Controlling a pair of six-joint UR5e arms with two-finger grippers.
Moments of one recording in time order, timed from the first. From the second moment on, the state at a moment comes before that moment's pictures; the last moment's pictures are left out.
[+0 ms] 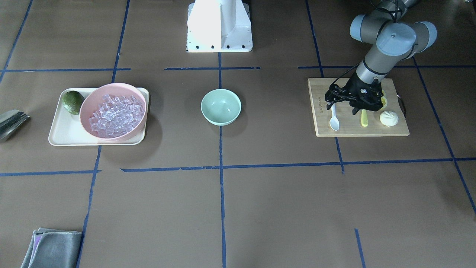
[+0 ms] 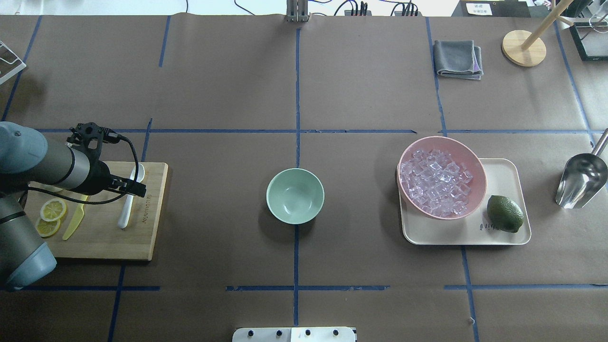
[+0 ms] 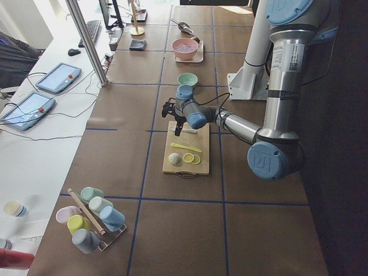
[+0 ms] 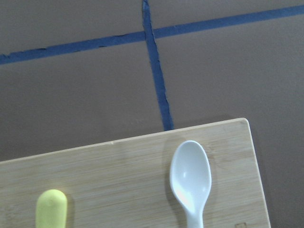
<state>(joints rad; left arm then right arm) -0.69 -1.65 -1.79 -2.09 -1.98 -0.90 1.56 -1.79 1.80 -1.53 2.34 0.01</state>
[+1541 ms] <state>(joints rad) -0.66 -1.71 -1.85 -1.99 -1.96 -0.90 1.56 -1.79 1.80 -1.53 2.34 0.01</state>
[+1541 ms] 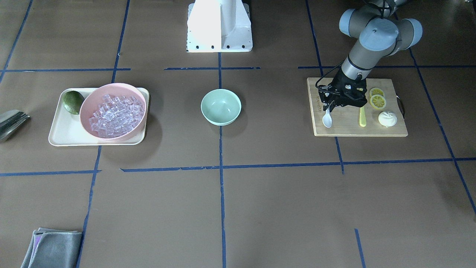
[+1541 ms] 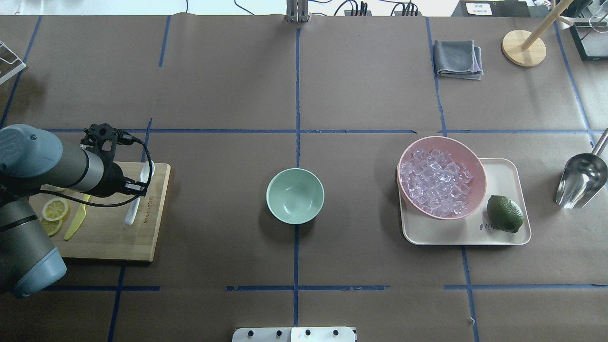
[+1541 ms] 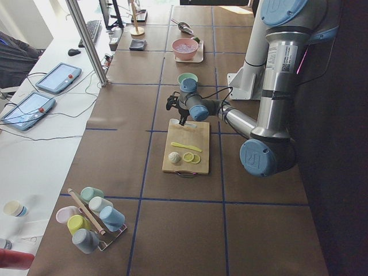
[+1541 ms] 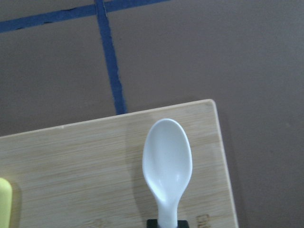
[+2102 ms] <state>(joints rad) -0.57 -2.02 -1.84 -1.81 -1.96 -0.90 1.56 -1.79 1.80 -1.53 2.34 0.01</state>
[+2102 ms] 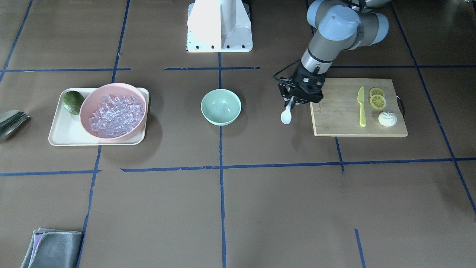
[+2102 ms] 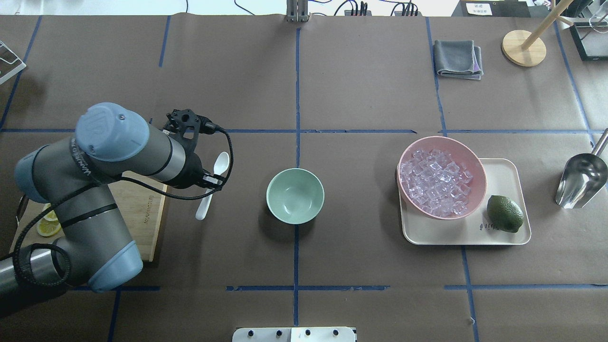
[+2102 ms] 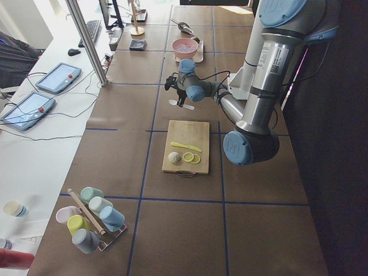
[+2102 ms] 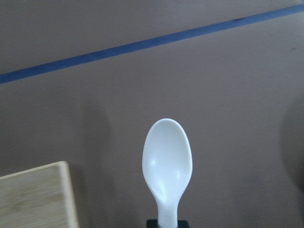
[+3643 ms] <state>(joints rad) -0.52 -2.25 -1.69 -1.67 -1.98 -0.91 1.55 -1.79 1.80 -1.53 2.34 0.01</state>
